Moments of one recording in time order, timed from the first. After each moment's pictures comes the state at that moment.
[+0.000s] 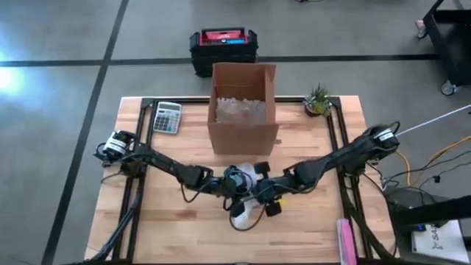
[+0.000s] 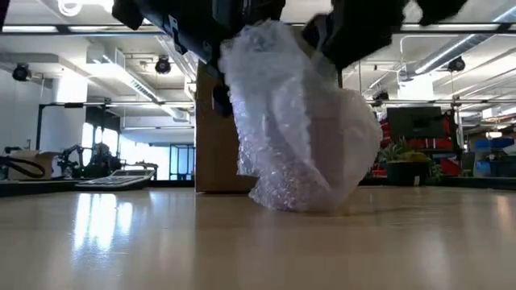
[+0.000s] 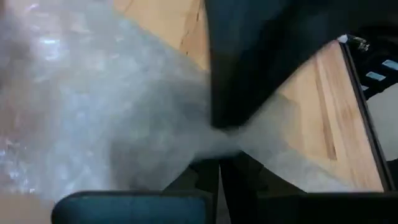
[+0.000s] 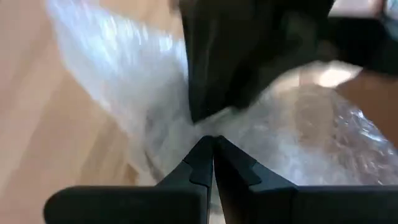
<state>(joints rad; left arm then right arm) -0.30 1.80 1.12 0.07 -0.22 -0.51 0.35 1.75 1.14 -0.41 0.21 -0.04</state>
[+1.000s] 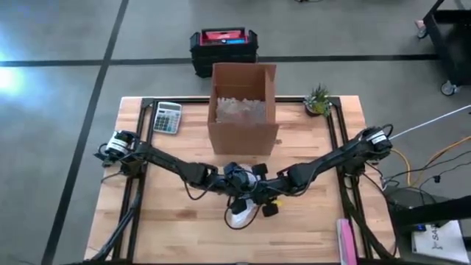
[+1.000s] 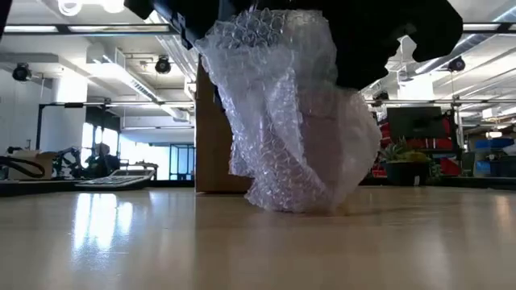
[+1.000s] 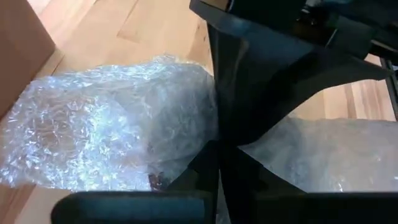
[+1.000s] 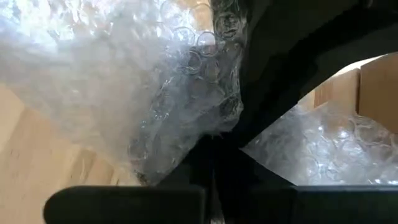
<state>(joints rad) -0.27 1.83 1.21 -0.11 -0.20 -0.47 0.33 1.80 1.16 -0.39 0.19 -0.03</state>
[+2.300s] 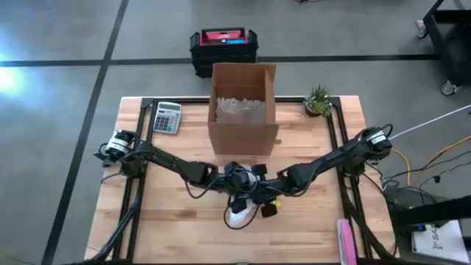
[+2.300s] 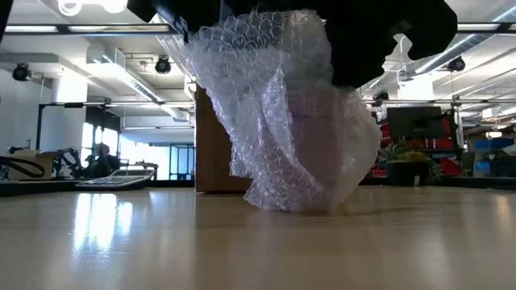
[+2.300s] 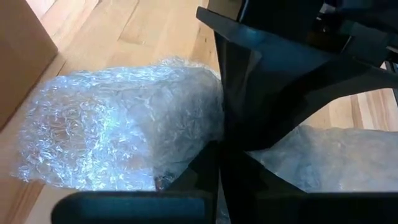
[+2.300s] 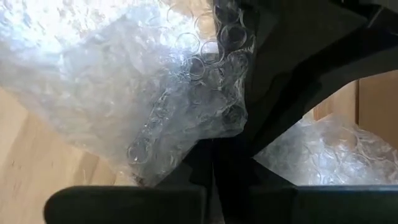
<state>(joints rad) -0.26 1.82 1.21 -0.11 -0.20 -0.45 0.33 1.80 1.16 -0.36 0.20 -0.01</state>
